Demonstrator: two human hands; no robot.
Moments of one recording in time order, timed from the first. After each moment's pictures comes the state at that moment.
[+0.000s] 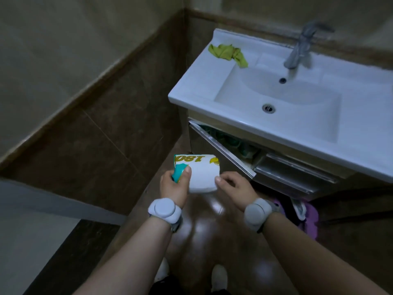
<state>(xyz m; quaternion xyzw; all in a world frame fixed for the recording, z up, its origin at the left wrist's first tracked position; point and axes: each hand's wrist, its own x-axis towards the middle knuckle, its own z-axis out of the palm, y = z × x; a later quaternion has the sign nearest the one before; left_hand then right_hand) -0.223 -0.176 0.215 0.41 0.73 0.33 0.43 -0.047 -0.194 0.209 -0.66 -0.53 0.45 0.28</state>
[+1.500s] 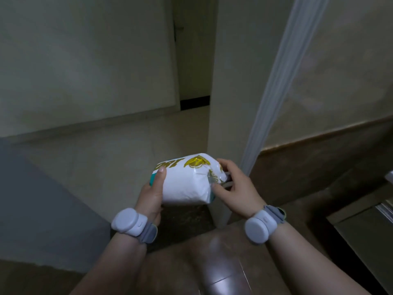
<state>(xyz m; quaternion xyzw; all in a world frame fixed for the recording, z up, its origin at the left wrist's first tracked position) -0.762 -0.429 0.299 0.07 0.63 0.69 0.35 -0.597 -0.303 0.337 -0.27 -0.82 0.46 0.23</state>
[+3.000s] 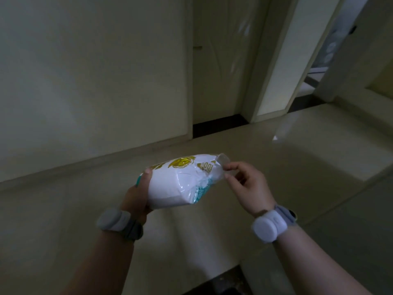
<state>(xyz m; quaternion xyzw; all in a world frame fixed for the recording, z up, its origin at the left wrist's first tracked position) -1.309 -0.196 0.289 0.00 0.66 0.64 0.40 -1.086 -0.055 0.348 -0.33 -0.80 0.38 0.32</state>
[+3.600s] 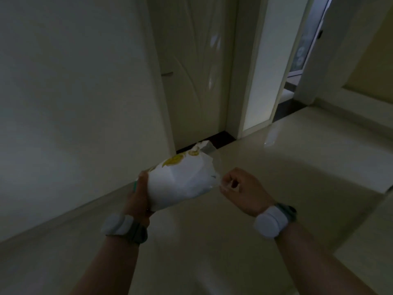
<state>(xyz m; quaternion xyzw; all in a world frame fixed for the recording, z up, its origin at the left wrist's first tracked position) -1.401 0.056 0.310 0.04 0.63 0.66 0.42 -1.162 0.165 0.359 -0.36 -0.83 0.37 0.22</state>
